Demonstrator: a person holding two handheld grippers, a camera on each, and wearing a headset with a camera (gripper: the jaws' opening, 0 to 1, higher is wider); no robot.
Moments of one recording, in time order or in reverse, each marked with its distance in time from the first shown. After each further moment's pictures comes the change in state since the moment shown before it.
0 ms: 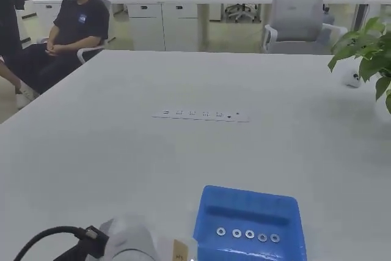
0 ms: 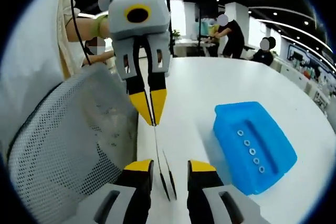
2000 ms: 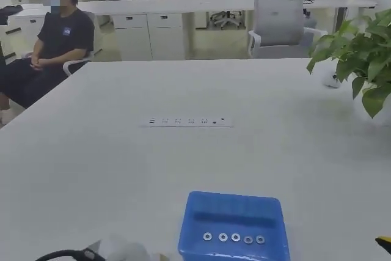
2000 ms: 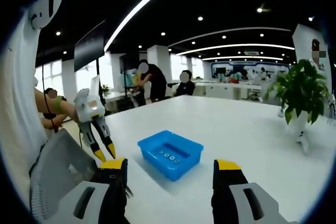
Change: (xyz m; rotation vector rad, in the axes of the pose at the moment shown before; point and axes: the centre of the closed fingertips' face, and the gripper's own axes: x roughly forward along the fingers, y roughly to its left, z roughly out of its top) left arm 0.000 0.015 -0.032 -0.183 0.091 0.148; right arm -0.144 -0.056 0.007 0.274 -0.387 -0.538
